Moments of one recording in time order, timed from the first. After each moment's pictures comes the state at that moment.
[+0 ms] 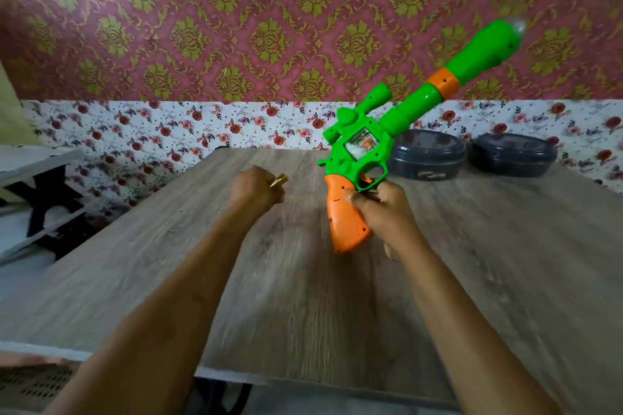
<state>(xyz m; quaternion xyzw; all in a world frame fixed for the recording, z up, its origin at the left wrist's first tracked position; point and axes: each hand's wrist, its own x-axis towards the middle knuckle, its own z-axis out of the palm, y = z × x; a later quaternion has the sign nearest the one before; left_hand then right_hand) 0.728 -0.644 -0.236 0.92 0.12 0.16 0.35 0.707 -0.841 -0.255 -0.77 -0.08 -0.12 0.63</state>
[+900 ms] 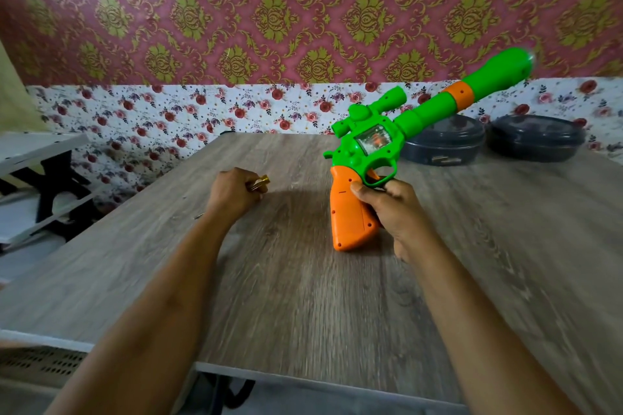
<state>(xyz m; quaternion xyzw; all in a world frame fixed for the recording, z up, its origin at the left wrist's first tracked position) 0.729 -0.601 -0.268 0.95 0.07 0.19 0.24 0.705 -0.843 -0.264 -0.69 -0.06 -0.02 0.72</state>
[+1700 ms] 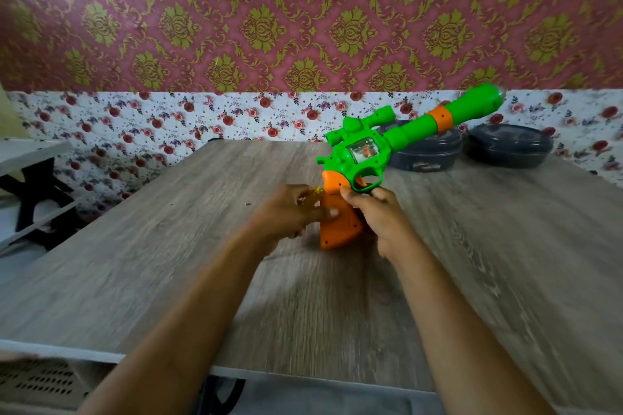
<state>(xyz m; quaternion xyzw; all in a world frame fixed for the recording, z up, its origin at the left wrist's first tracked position) 0.683 -0.699 -0.250 0.84 -0.07 0.02 0.53 0.720 -0.847 -0.273 -0.68 -0.02 -0.01 0.73</state>
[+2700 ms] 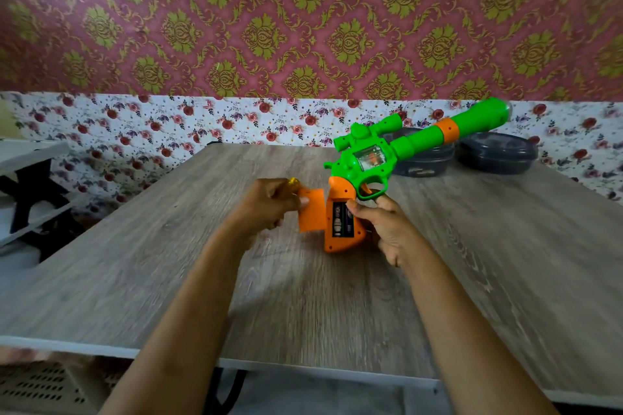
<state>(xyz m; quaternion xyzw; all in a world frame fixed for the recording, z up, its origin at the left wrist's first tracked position) 0.673 -0.666 -0.241 0.83 -0.04 0.09 0.56 0.705 -0.859 -0.270 -0.65 -0.06 0.05 0.75</state>
